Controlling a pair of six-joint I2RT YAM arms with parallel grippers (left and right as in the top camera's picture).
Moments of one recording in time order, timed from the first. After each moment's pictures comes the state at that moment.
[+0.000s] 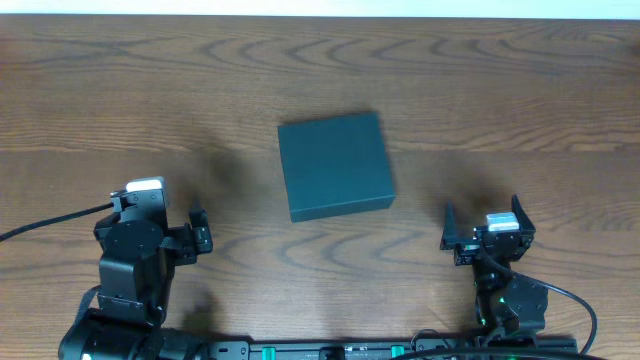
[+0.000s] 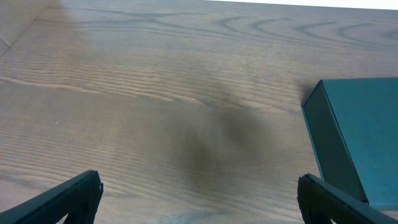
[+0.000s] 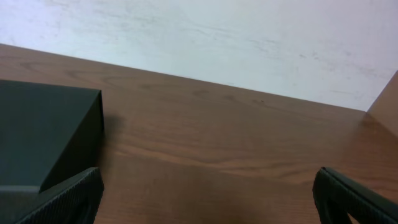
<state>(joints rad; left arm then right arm) -0.23 0.56 0.78 -0.84 -0.29 -0.18 0.06 0.01 0.03 -0.11 0.03 -0.14</state>
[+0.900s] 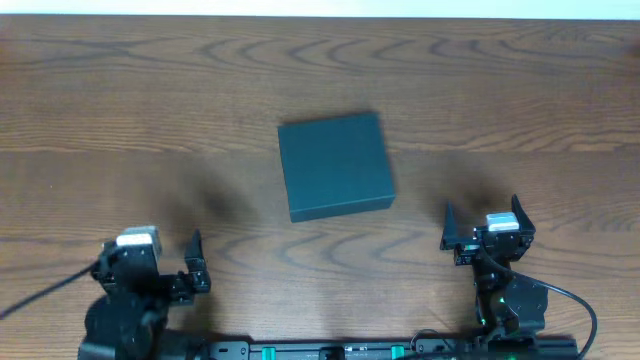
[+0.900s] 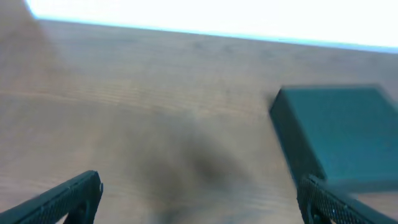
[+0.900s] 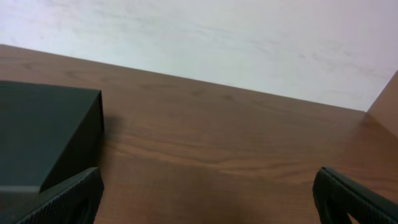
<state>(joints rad) -0.23 0.15 0.61 -0.84 -0.19 -0.17 0.06 0.01 0.03 -0.11 0.03 -0.14</state>
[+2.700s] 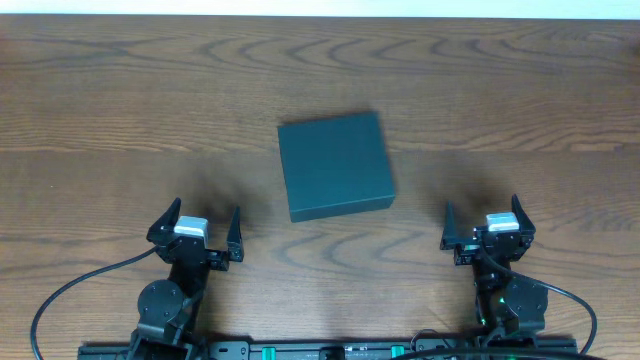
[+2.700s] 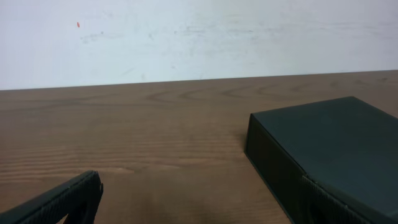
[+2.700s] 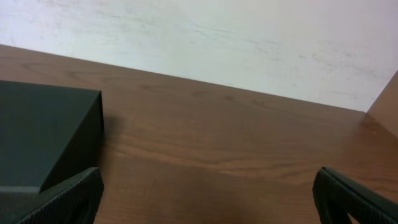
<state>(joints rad) -0.25 0.01 0.03 -0.12 -0.08 -0.01 0.06 0.01 0.02 -0.10 0.03 -0.14</state>
